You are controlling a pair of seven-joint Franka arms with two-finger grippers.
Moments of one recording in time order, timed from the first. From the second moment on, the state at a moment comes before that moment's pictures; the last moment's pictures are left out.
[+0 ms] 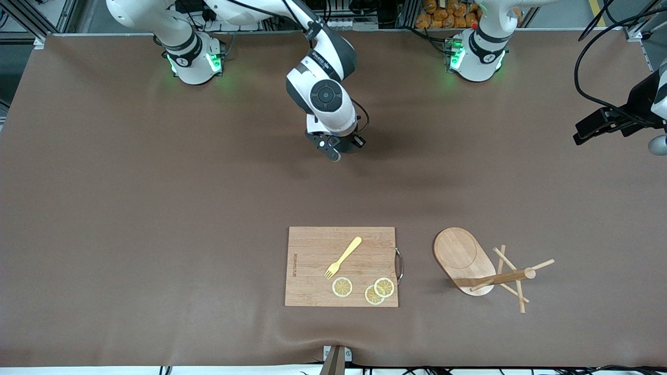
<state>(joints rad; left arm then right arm) 0.01 0.03 -0.06 -1.49 0.02 1.50 -0.22 0.93 0.58 0.00 -1.68 0.37 2.24 1.48</state>
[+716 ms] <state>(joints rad) 0.01 0.03 -0.06 -1.49 0.02 1.50 -0.22 0.93 0.61 0.00 -1.68 0.37 2.30 1.42</state>
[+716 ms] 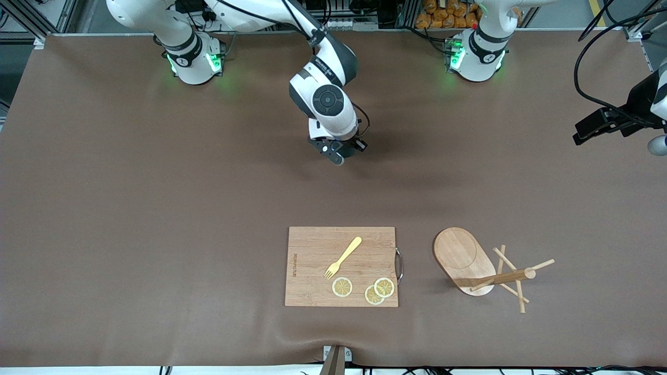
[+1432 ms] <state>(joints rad) 0.00 0.03 -0.12 -1.48 0.02 1.50 -0.29 0.86 0.52 -0.03 -1.63 0.37 2.21 1.26</state>
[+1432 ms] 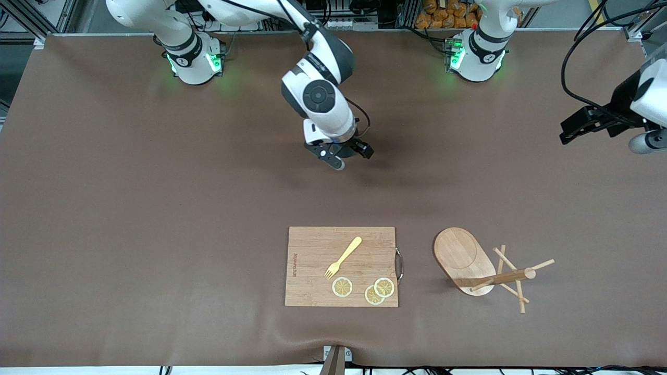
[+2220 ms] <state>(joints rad) -0.03 0.06 -0.44 -1.48 0.02 1.51 -0.92 0.45 0.17 -0.11 -1.65 0.27 1.88 0.51</state>
